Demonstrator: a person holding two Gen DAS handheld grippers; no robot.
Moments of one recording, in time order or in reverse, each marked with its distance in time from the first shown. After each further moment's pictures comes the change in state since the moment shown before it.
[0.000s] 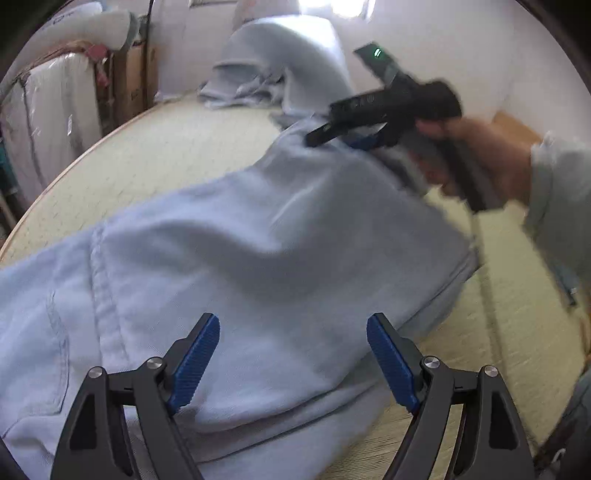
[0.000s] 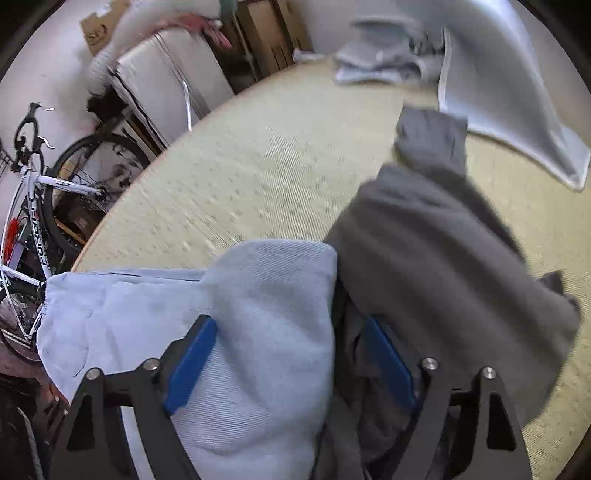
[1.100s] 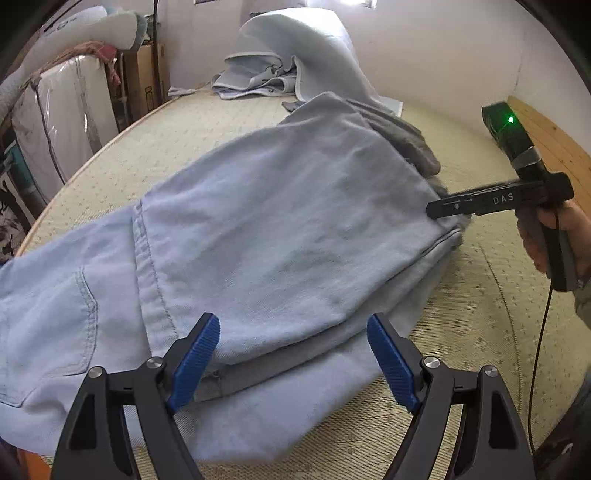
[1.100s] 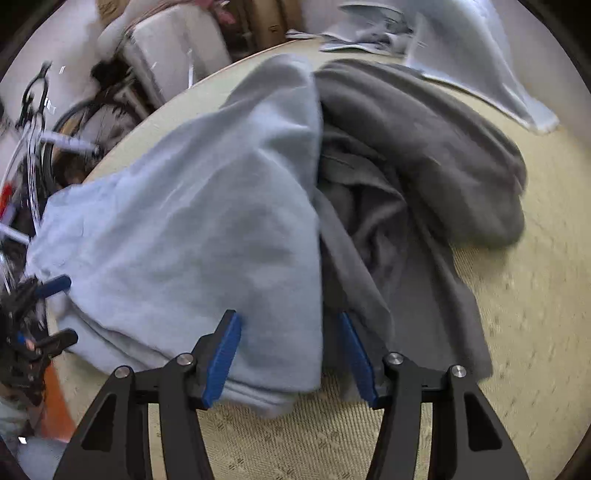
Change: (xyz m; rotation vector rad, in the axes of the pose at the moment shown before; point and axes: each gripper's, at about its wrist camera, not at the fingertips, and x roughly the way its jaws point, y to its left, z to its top) left arm -0.034 -0.007 -0.018 0.028 0.010 0.061; right arm -0.052 -0.014 -0.159 0.005 0.017 -0.064
